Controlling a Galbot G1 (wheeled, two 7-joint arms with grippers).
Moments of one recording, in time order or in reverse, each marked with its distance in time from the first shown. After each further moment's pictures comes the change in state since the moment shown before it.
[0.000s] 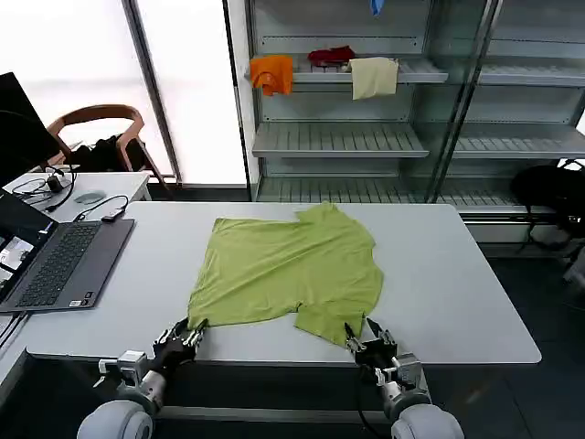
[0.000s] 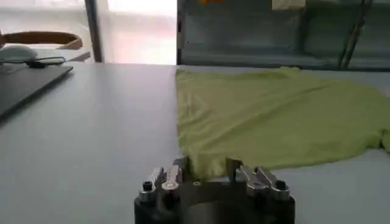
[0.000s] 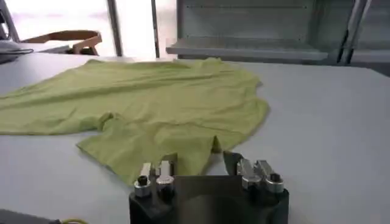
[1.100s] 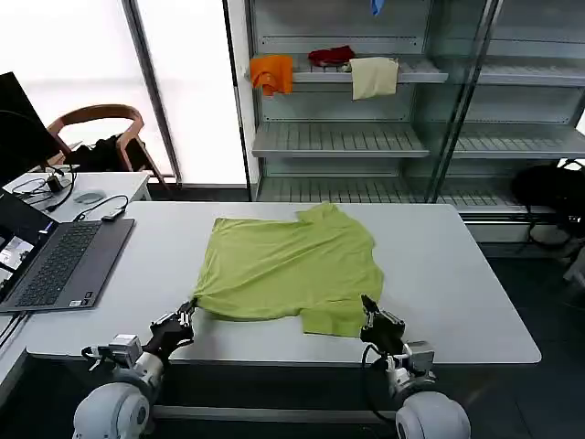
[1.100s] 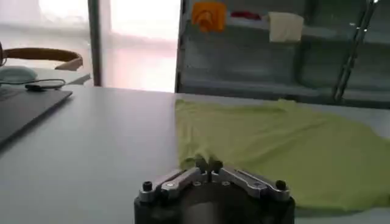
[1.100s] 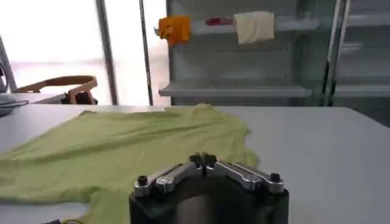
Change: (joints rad) left arm -0.108 -0.002 -0.009 0.018 -0.085 -0.012 -0.004; right arm 0.129 0.020 0.019 0.005 0.069 0.049 0.056
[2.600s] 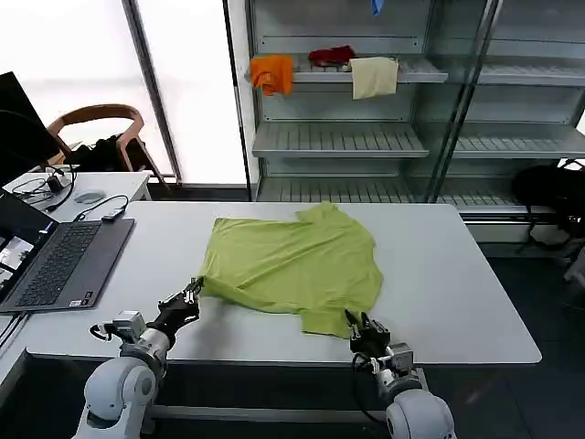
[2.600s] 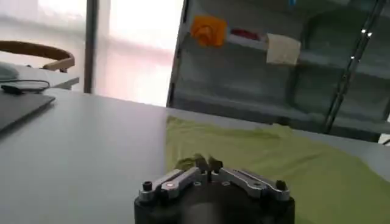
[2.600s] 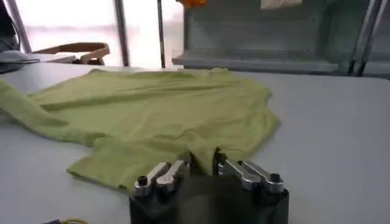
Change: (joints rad) left arm -0.102 -0.010 0.009 0.066 -0.069 0.005 0.008; right arm -0.038 -0.002 -0.010 -0.107 -0.057 0.038 -0.098
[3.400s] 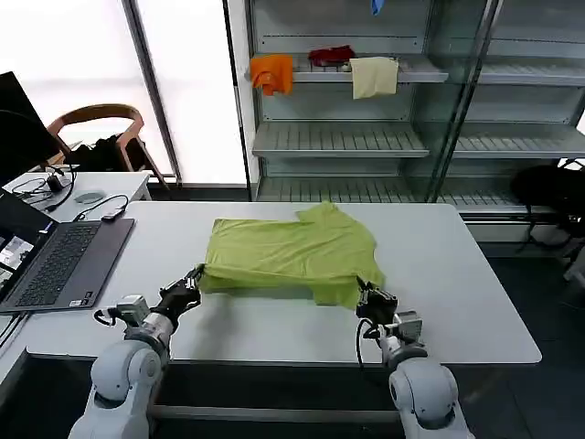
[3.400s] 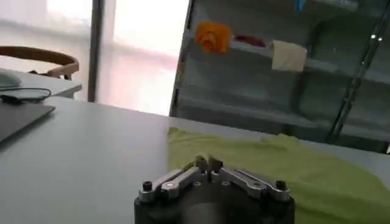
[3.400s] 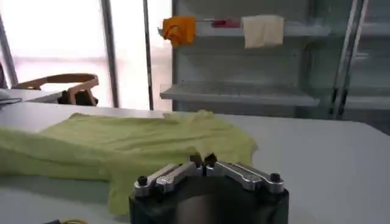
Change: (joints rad) left arm -0.105 -0.012 0.020 0.057 0.010 0.027 -0.036; right arm 0.201 0.017 0.004 -0.053 -0.028 -0.051 0.013
